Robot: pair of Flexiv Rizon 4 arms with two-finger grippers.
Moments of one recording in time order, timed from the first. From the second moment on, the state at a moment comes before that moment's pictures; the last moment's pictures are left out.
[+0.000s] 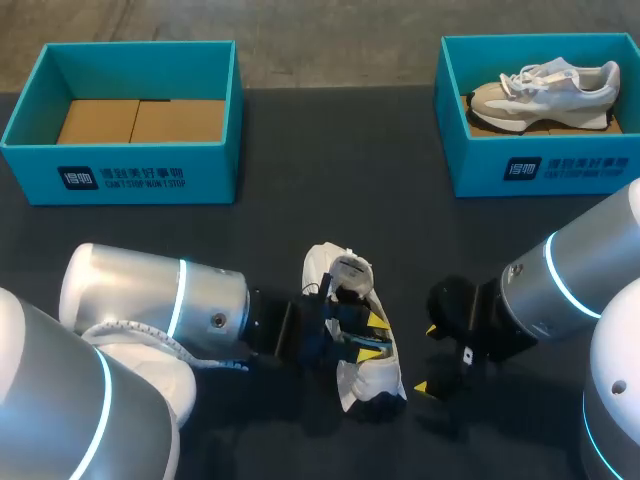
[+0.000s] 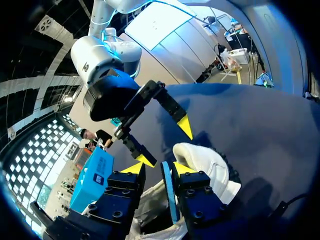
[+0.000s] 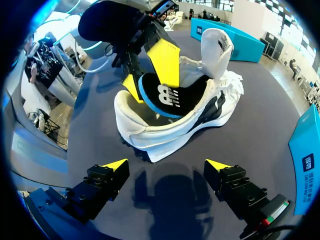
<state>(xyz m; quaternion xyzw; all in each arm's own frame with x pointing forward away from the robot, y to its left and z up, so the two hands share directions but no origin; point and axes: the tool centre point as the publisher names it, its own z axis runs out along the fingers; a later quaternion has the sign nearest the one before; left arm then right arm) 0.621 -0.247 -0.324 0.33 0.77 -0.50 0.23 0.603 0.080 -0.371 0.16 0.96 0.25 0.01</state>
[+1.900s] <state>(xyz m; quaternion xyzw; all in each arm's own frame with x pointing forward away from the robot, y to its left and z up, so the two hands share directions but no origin) 0.630 -0.203 -0.307 0.49 0.81 -0.31 0.05 0.618 0.016 -0.357 0.10 0.97 0.21 0.00</state>
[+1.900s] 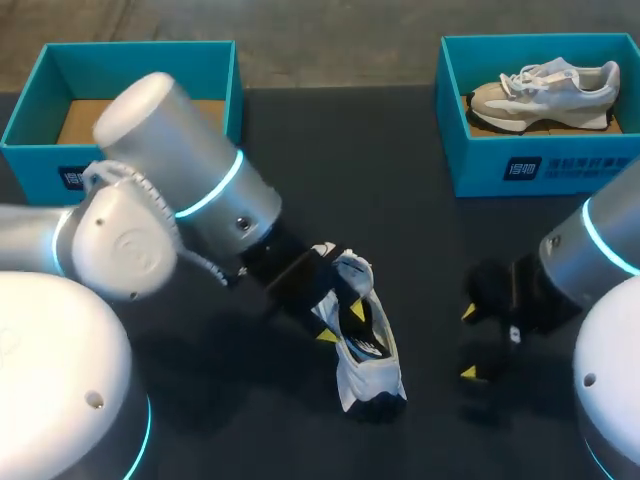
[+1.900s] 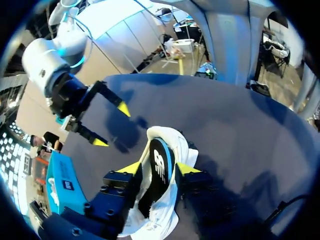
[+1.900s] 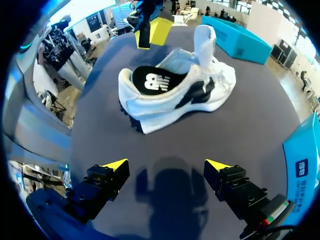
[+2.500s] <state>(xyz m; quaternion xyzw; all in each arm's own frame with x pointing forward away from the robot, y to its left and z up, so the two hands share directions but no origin) 0.641 -0.213 -0.303 0.53 0.81 -0.25 -0.03 0.626 -0.023 -0.314 0.03 0.98 0.22 -0.02</state>
